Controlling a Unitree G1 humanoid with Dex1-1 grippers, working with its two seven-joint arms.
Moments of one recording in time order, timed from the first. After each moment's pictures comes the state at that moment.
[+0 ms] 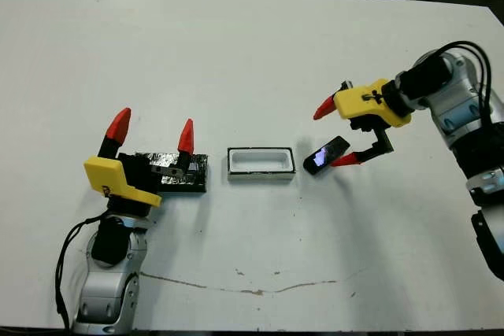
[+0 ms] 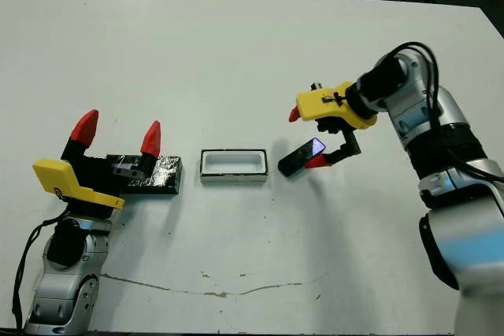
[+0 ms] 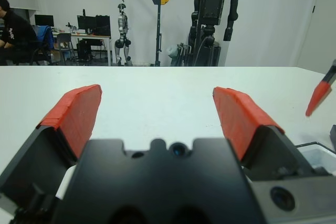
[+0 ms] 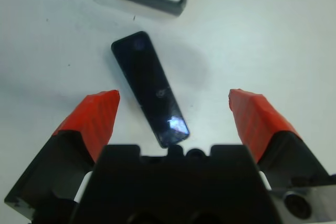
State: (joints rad) left arm 0.05 0.13 0.02 -0.22 -0.15 -0.19 -0.16; right arm -1.02 -0.63 0.50 0.71 -0.27 -0.20 1.48
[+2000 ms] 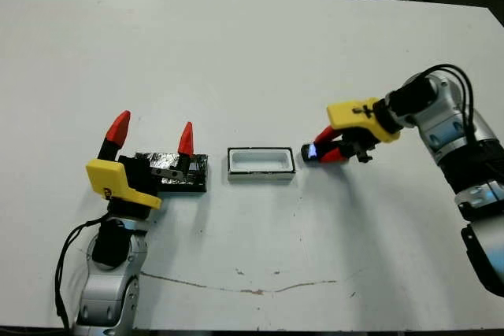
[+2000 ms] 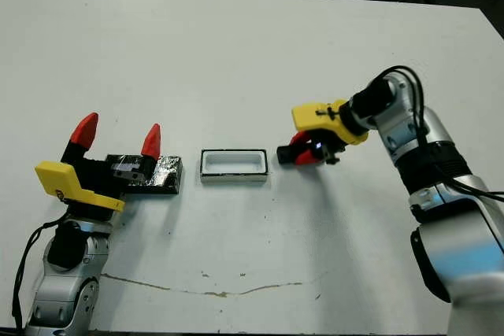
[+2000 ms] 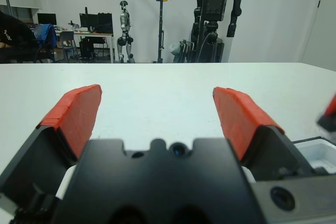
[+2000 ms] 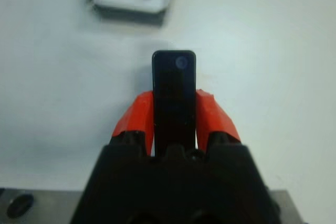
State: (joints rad) left arm 0.06 0.12 0.01 -0.22 -0.13 -0.19 -0.14; right arm -0.93 -0.62 0.32 0.68 -0.14 -0.03 1.38
